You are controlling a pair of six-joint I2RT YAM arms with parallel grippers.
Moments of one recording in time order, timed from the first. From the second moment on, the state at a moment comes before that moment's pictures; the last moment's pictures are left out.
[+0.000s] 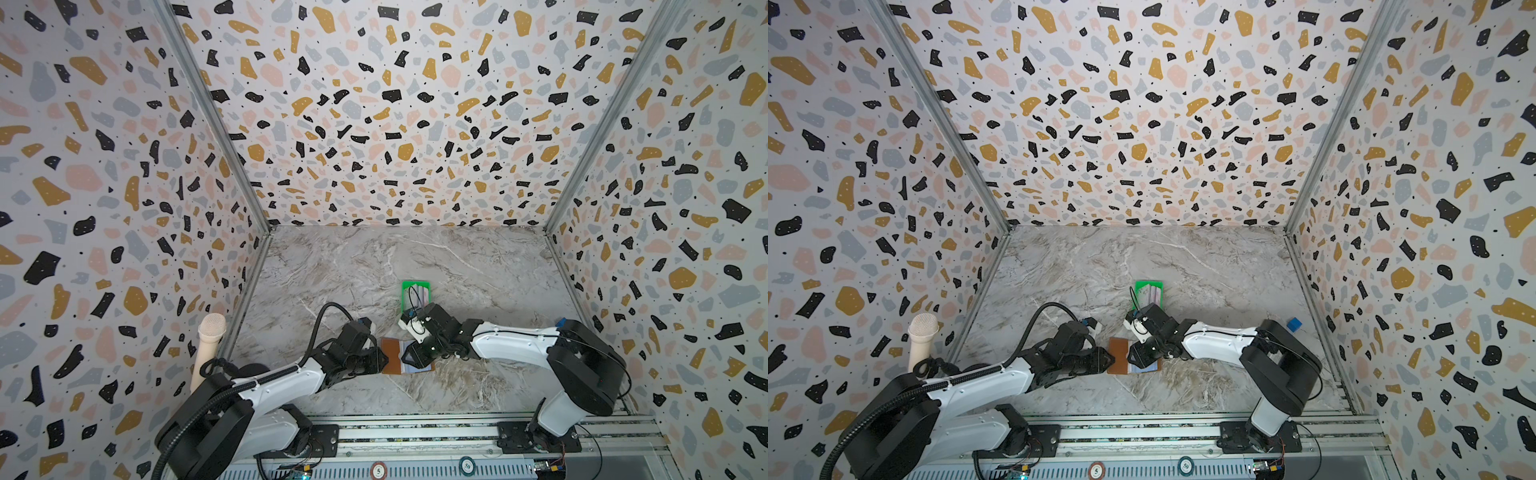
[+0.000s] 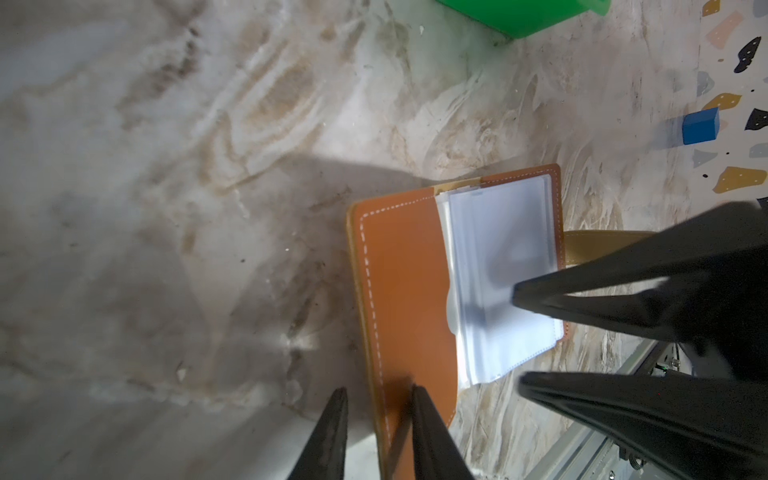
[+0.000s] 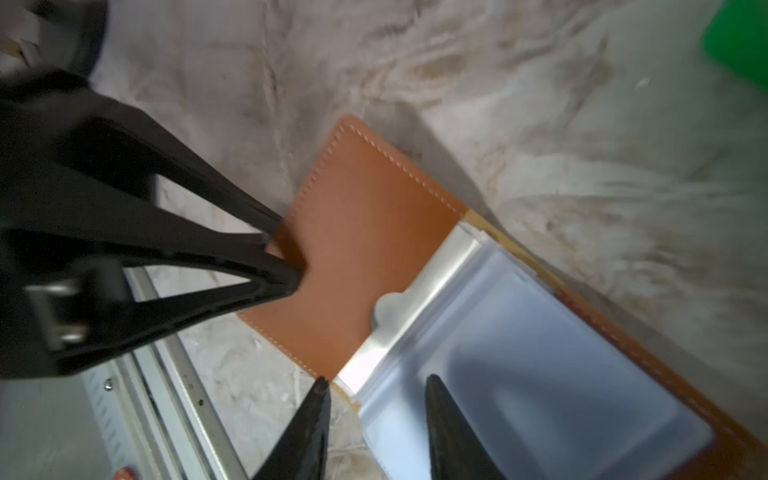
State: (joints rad) left arm -0.68 1.19 0.38 -0.09 0.27 -0.72; right arm 0.92 1.66 0.86 -0.21 -0.35 0.31
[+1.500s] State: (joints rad) left arm -0.65 1.32 0.42 -0.02 0.33 -0.71; right arm 0.87 1.60 0.93 -0.31 -0.19 0.31
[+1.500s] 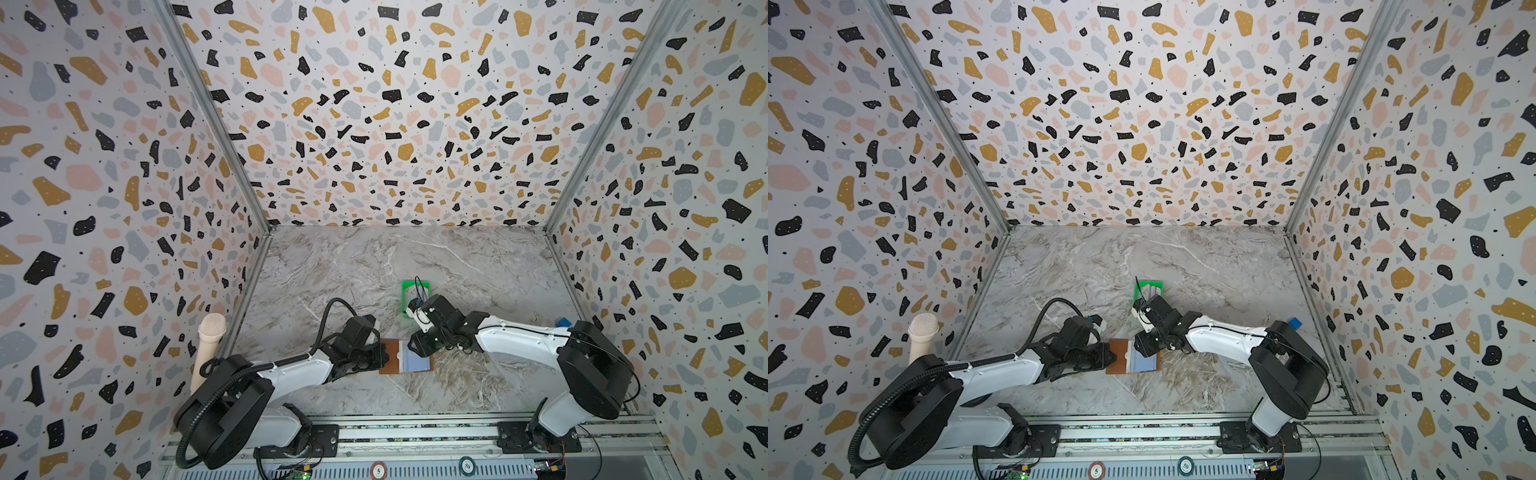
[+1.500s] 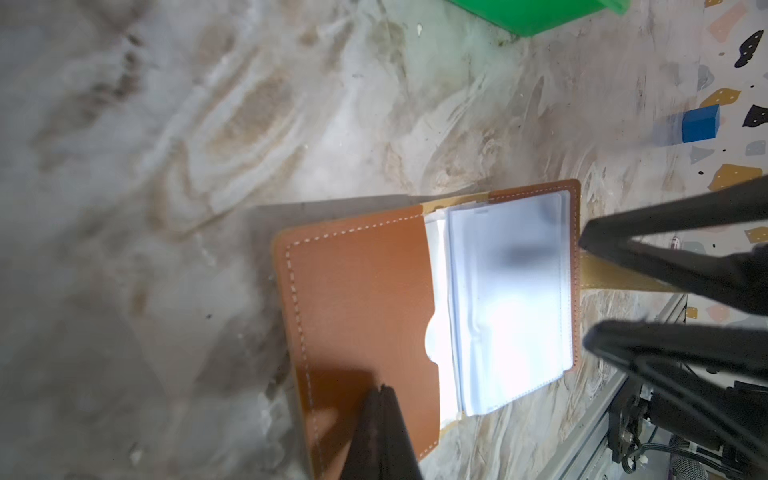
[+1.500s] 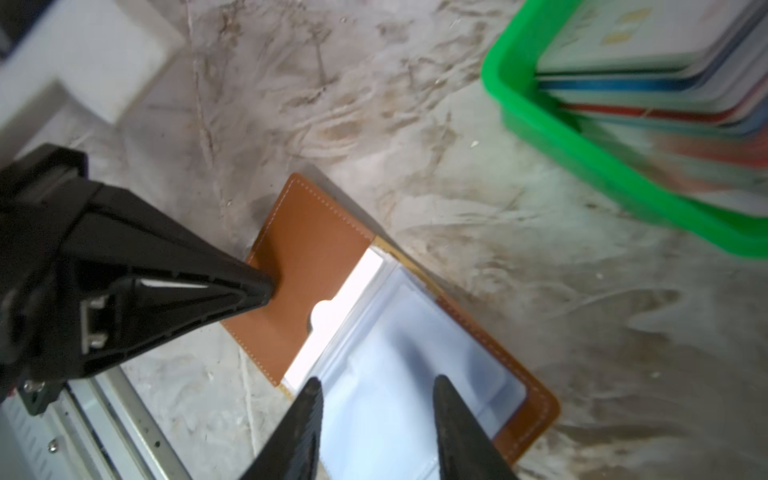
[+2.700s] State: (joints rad) left arm -0.71 1.28 0.34 0.08 0.32 -0.85; right arm 0.89 1.62 0.90 -0.36 -0.07 0.40
